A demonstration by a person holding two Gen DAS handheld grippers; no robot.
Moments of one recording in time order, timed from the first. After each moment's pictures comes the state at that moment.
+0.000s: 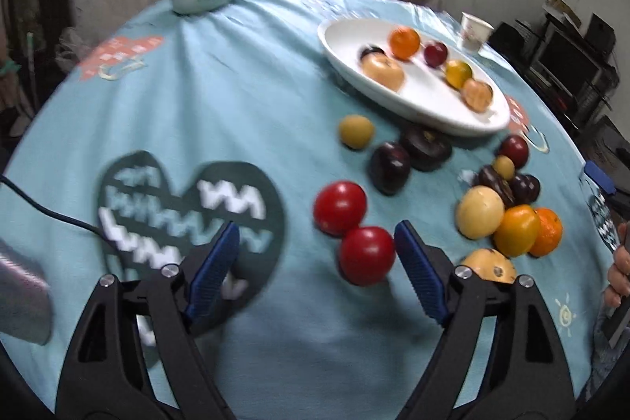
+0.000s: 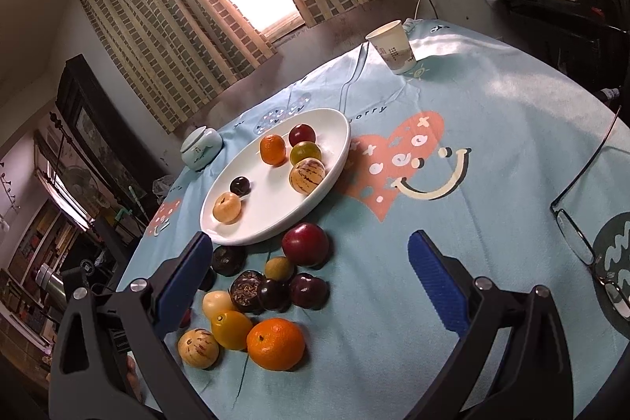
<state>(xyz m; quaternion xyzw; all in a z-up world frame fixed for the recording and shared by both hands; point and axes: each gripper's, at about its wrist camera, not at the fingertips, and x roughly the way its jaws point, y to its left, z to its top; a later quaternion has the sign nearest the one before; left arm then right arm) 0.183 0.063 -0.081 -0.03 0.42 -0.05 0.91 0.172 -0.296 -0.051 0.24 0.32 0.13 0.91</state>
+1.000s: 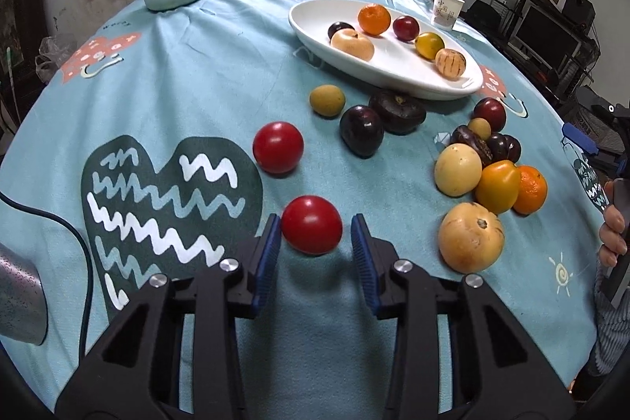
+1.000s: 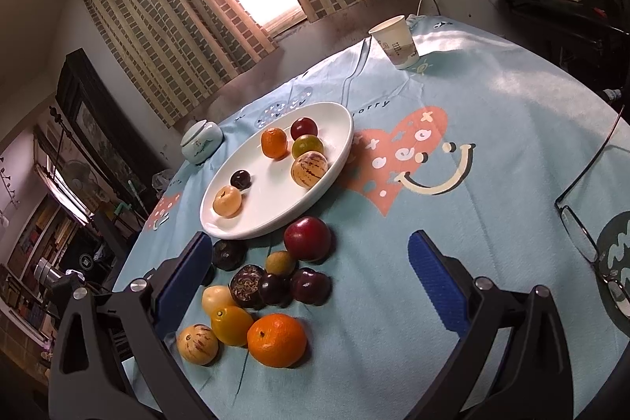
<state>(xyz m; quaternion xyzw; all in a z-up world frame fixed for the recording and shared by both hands) 0.174 0.053 -0.092 -0.02 0.45 -0.11 0.89 0.171 -0.288 -0.053 0.23 0.33 0.14 0.91</state>
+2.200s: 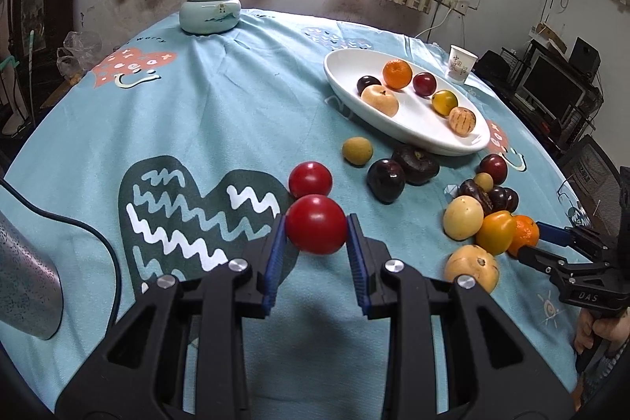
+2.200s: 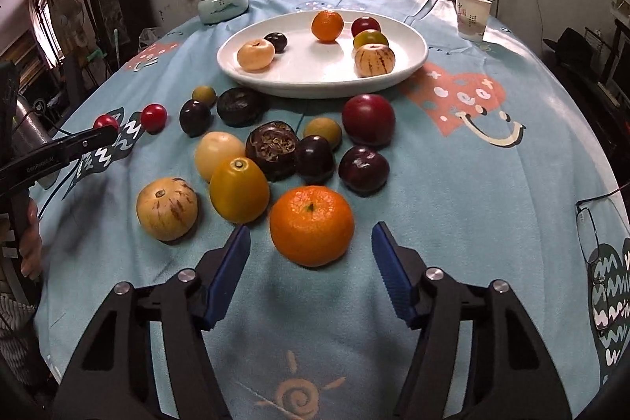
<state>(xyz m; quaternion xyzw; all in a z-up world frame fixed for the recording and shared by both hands) 0.161 0.083 -0.073 -0.07 0.38 -0.09 0.92 0.147 -0.192 -0.085 -0.01 0.44 0.15 0.89</state>
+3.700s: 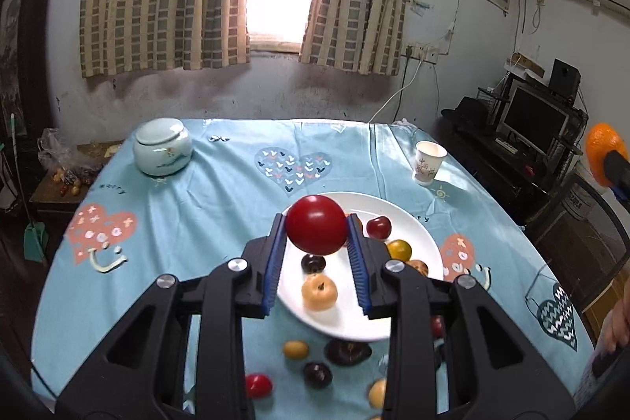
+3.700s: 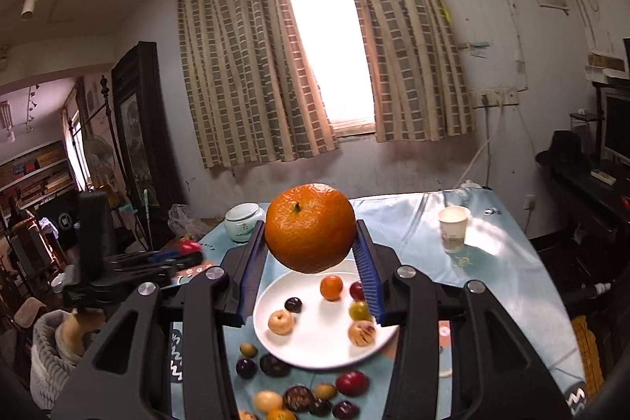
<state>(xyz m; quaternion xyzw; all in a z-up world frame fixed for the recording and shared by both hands) 0.279 0.019 0.071 -0.03 0.29 -0.12 0.95 0.198 -0.235 0.118 0.09 0.17 0.19 0.96</state>
